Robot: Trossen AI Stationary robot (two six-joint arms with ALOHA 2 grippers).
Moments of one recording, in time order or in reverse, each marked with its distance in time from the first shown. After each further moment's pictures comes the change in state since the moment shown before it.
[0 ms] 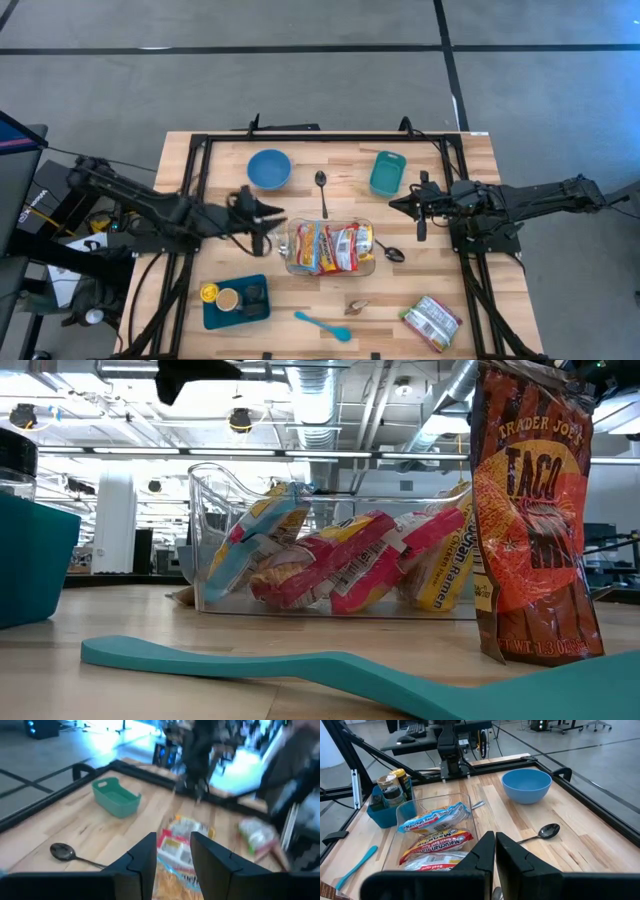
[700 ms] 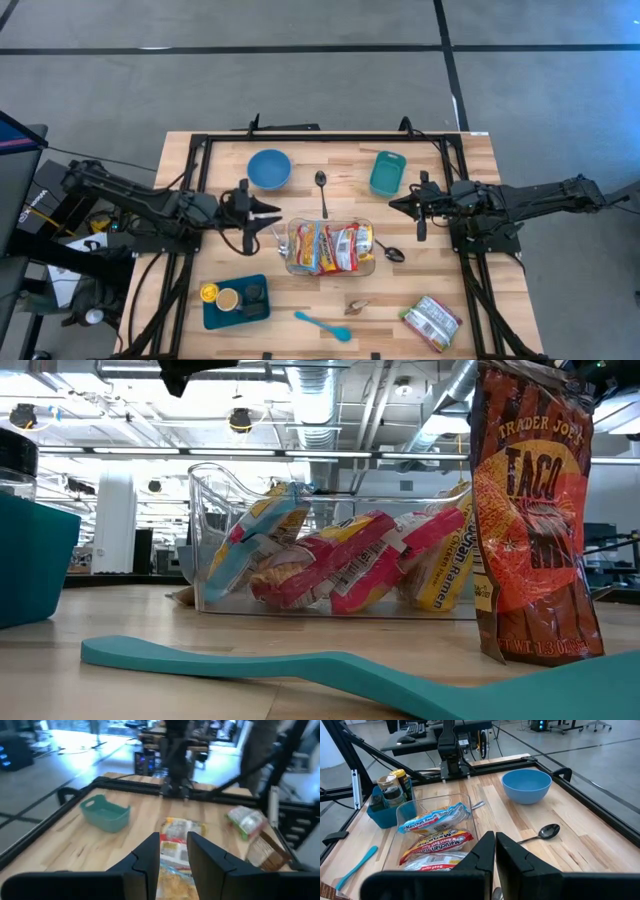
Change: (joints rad) left arm 0.059 -0.084 -0.045 0.040 0.169 0.248; right arm 0.001 0.000 0.000 0.001 0.000 0.000
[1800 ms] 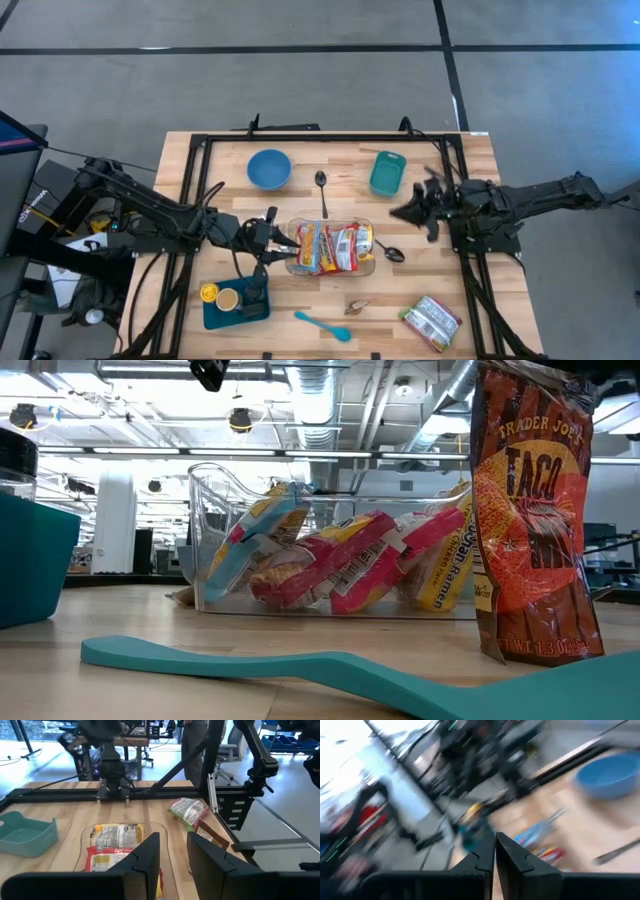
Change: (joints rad) left arm -0.077 0.266 0.000 0.304 0.214 0.071; right arm 0.056 0.015 0.000 0.199 -0.176 0.415
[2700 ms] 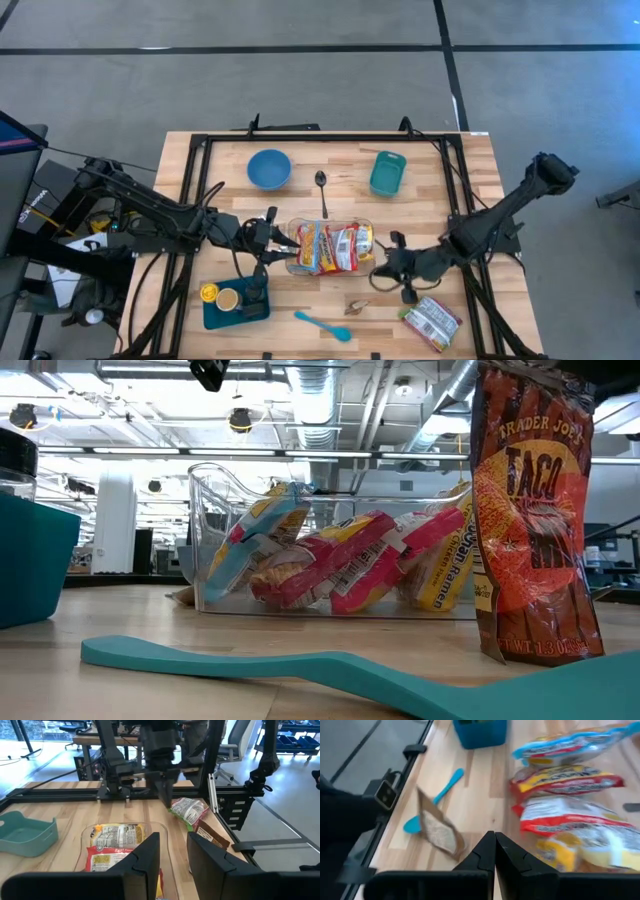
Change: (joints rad) left arm 0.000 0.000 0.000 -0.001 -0.001 0.000; right arm 0.464 0.615 0.248 -0.211 0.284 -0.173
